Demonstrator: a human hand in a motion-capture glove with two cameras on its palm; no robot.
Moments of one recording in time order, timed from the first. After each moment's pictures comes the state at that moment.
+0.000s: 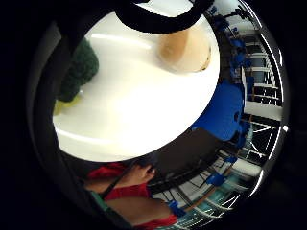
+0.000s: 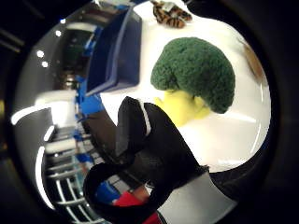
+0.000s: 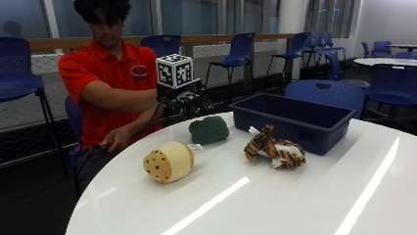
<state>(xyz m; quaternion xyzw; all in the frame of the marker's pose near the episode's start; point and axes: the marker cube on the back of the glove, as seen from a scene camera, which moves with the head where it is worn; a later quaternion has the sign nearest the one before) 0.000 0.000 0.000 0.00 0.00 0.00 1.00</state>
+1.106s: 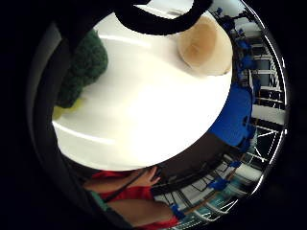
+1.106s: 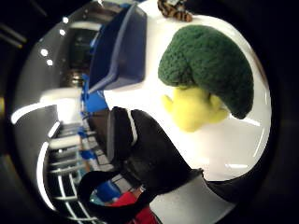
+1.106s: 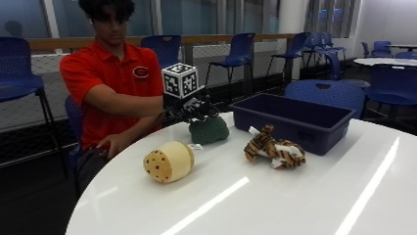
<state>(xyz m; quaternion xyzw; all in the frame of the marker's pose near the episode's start) -0.016 -0.010 0.032 0.00 -0.03 -0.02 1.00</state>
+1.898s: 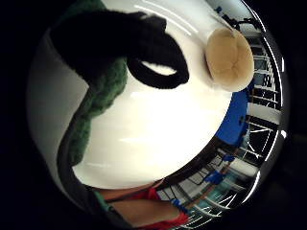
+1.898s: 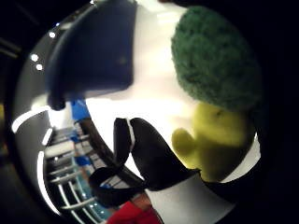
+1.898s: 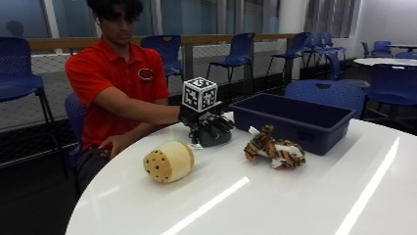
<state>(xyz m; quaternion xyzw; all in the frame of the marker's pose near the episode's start) -0.049 -0.051 0.081 -0.04 0.02 0.01 1.00</state>
